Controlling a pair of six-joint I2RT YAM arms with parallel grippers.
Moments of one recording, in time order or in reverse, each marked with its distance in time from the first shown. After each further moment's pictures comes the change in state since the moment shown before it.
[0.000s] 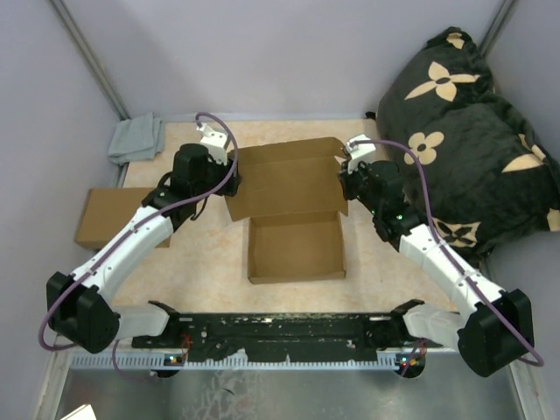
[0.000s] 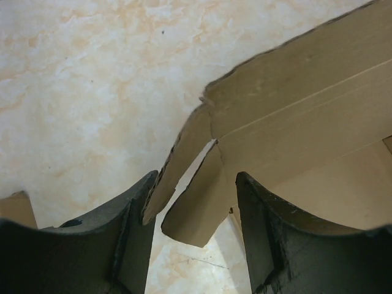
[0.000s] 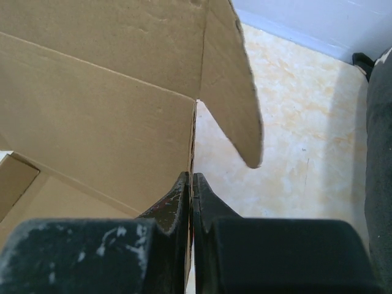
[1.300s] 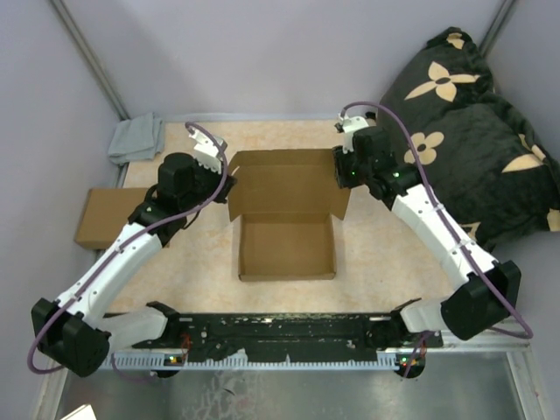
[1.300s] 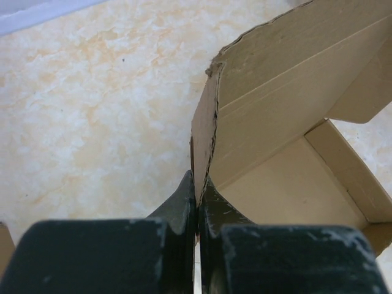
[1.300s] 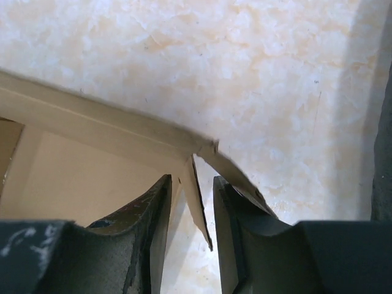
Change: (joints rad) left arm 0.000 -0.127 -0.058 0.018 0.166 0.028; right arm 0.000 0.214 0.441 -0.580 0.039 0.113
